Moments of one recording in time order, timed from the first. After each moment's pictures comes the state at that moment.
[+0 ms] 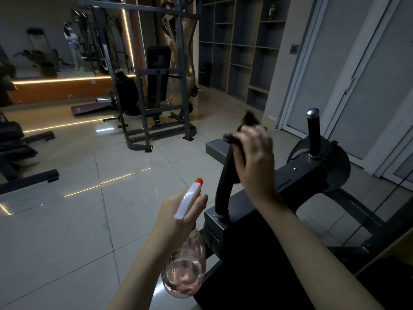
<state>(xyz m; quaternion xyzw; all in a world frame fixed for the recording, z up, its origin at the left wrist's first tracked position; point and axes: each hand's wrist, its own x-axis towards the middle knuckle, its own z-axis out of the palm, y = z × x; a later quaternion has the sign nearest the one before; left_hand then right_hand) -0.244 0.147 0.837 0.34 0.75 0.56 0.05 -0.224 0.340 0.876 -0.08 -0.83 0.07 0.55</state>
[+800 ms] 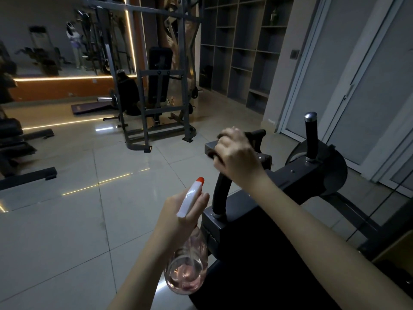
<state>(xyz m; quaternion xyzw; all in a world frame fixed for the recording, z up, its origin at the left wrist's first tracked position) -0.237 0.150 0.837 0.34 0.74 0.57 0.05 -0.243 0.346 0.885 0.05 -0.91 -0.11 0.40</state>
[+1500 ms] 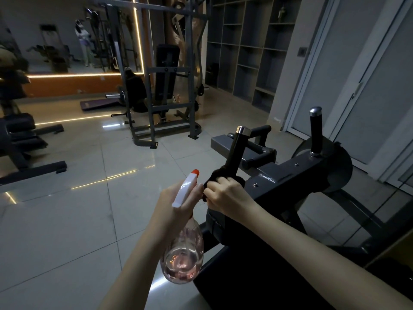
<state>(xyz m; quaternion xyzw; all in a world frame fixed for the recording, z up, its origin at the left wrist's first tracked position) -0.226 0.123 0.839 0.33 0.76 0.56 0.02 -0.212 0.302 0.804 0.16 -0.92 -0.17 0.30</state>
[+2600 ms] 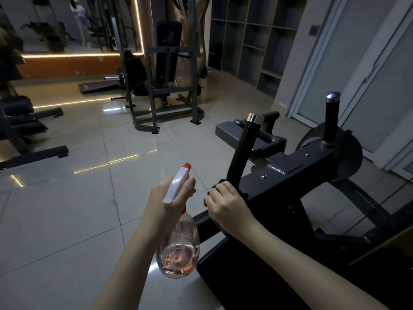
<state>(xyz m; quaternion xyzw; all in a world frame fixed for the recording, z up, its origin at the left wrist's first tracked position) -0.251 0.112 0.818 0.28 0.77 0.57 0.03 -0.203 0.281 0.755 0.09 -0.94 -0.17 0.28</state>
